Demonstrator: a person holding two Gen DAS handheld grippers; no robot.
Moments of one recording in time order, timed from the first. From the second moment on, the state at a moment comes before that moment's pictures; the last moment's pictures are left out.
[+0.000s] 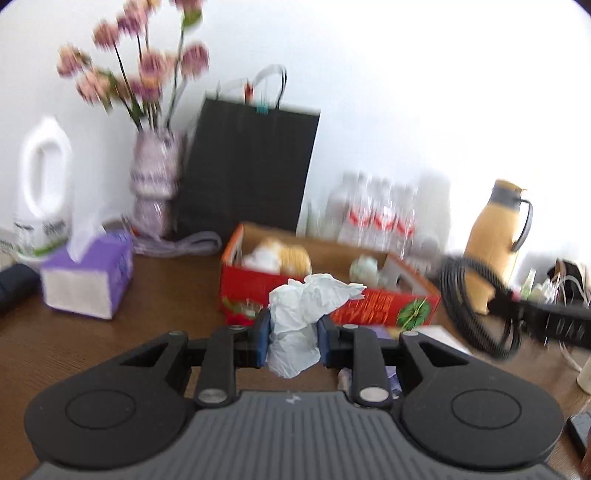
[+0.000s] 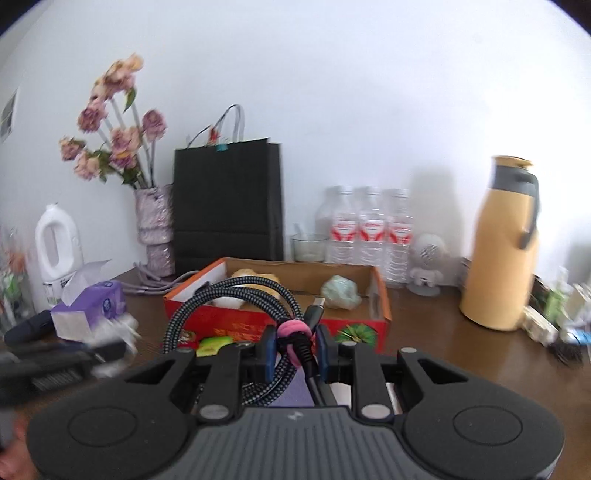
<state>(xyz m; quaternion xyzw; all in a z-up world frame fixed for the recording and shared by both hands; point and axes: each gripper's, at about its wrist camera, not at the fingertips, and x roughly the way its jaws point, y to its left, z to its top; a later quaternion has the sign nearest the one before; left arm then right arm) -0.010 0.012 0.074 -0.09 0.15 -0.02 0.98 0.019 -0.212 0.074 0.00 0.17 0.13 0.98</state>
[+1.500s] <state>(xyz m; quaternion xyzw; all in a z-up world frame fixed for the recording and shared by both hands) 0.384 0.008 0.100 -0.10 0.44 -0.08 0.89 0.388 -0.195 0.115 -0.01 0.41 0.10 0.91</state>
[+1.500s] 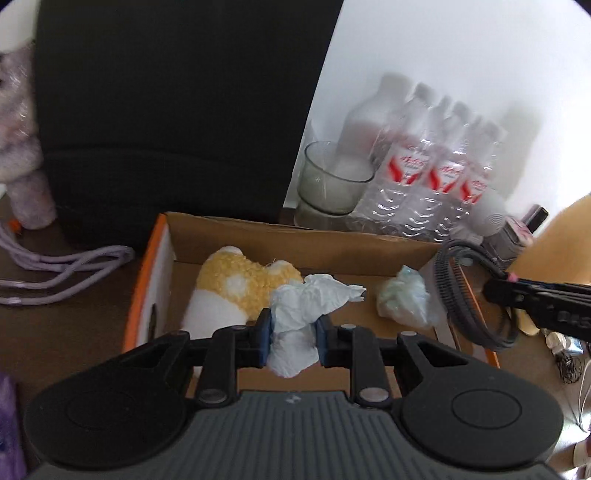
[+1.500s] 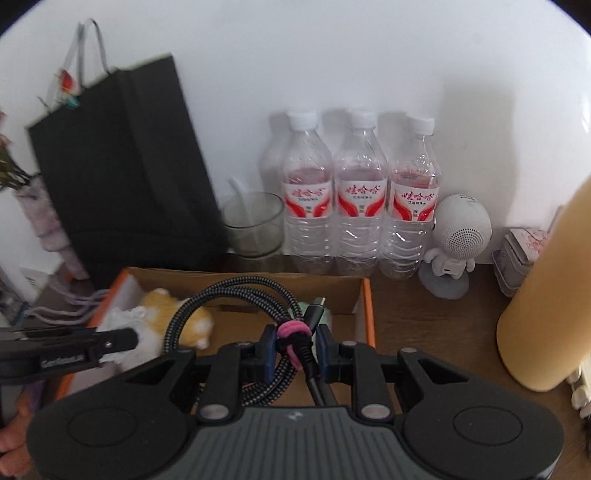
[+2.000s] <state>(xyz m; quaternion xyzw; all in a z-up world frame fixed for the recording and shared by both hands) 0.447 -0.048 0.063 -0.08 0.47 -0.10 0.87 0.474 -0.177 0.036 -0.06 0.50 0.02 0.86</state>
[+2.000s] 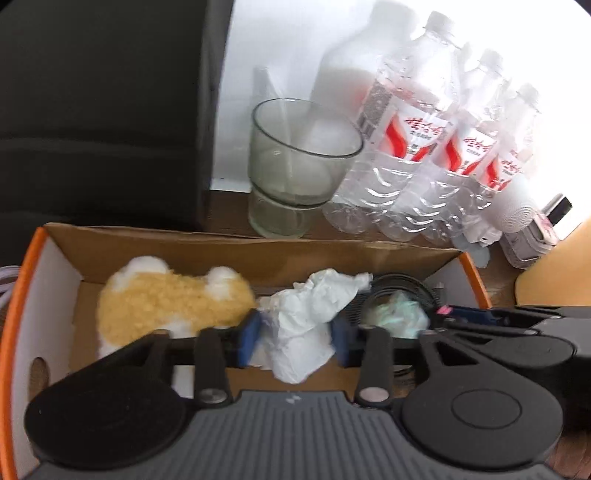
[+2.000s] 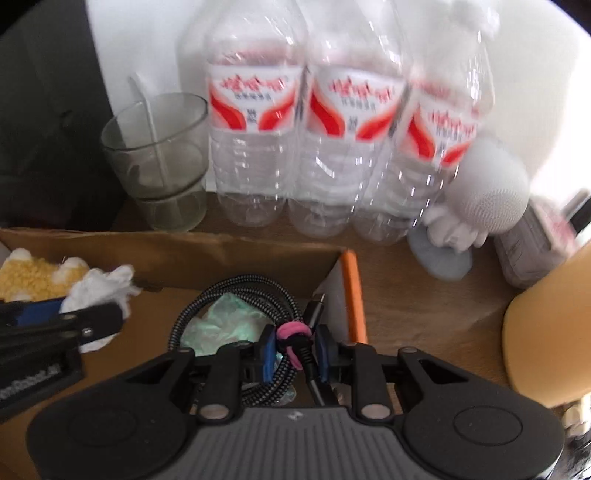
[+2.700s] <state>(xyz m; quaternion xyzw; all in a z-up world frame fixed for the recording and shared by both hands) 0.393 0.000 0.113 -0.05 0.43 -0.05 0.90 0.419 -0.203 0.088 0.05 0.45 0.07 0.89</state>
